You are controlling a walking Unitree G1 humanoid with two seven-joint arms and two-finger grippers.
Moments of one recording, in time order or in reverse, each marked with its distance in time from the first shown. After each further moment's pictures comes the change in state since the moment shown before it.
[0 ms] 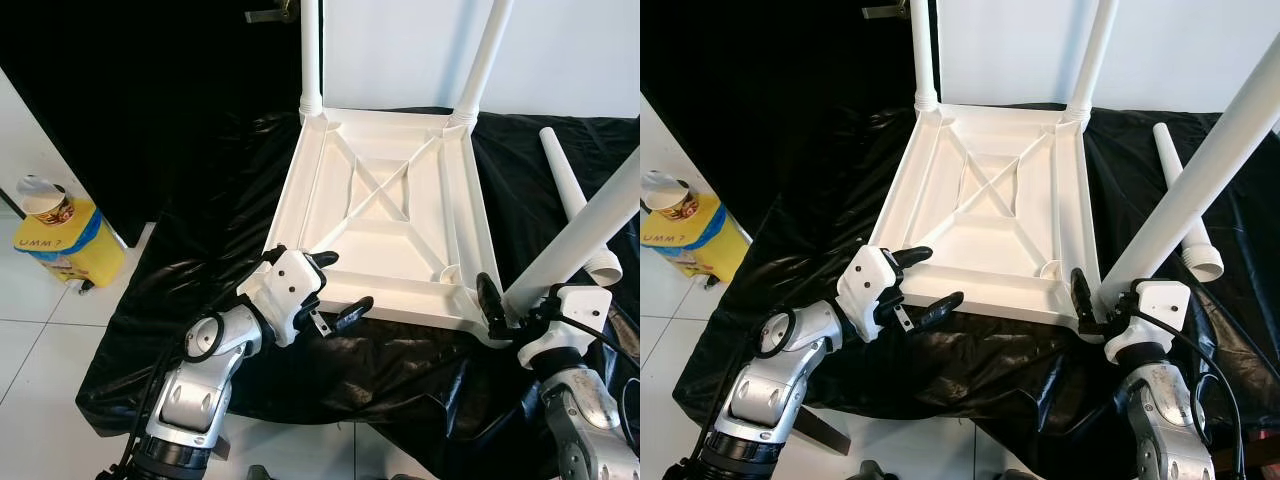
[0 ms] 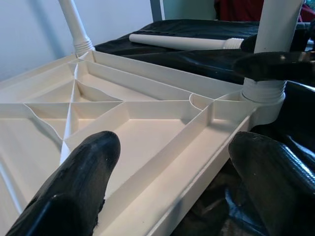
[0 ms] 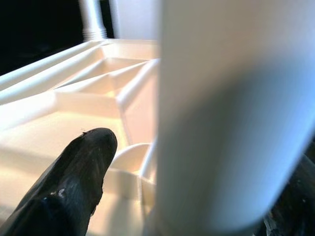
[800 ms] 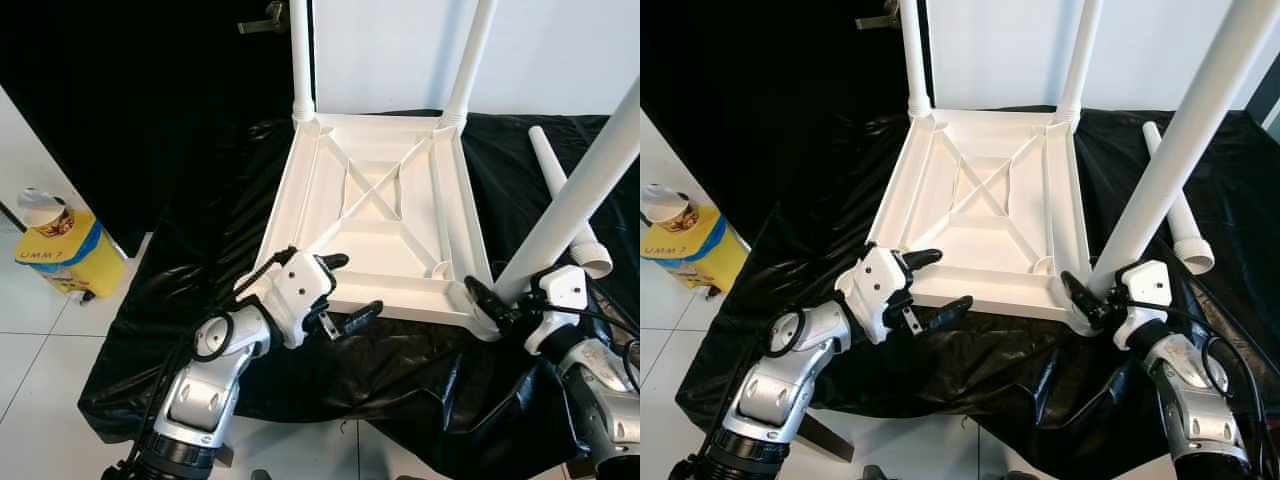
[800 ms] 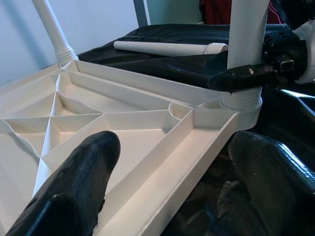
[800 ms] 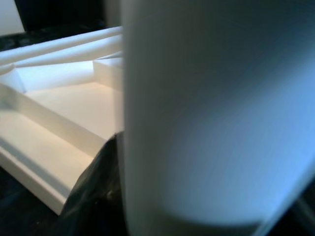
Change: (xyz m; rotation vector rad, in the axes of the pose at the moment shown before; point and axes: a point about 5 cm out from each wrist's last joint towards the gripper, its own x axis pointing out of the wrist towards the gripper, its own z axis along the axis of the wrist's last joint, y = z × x) left arm 0.008 -0.007 0.001 -0.003 -0.015 -0.037; right arm 0.030 -0.019 -0.016 -0.108 0.066 0.321
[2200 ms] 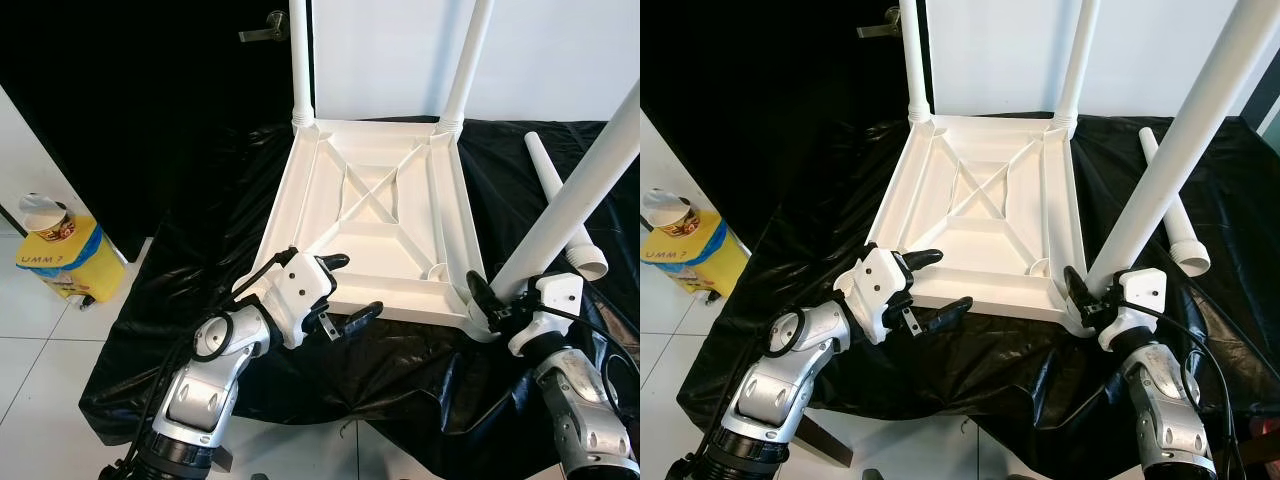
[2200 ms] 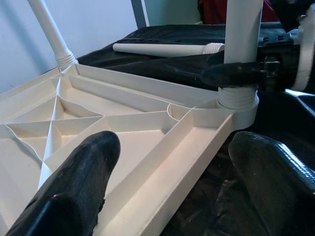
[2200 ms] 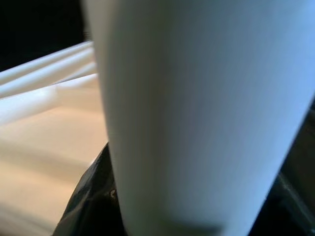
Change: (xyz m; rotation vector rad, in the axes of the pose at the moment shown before) left arm -0.003 0.001 -0.001 0.014 0.014 -0.006; right arm 0.008 0.026 -0.012 0.195 -0.001 -0.373
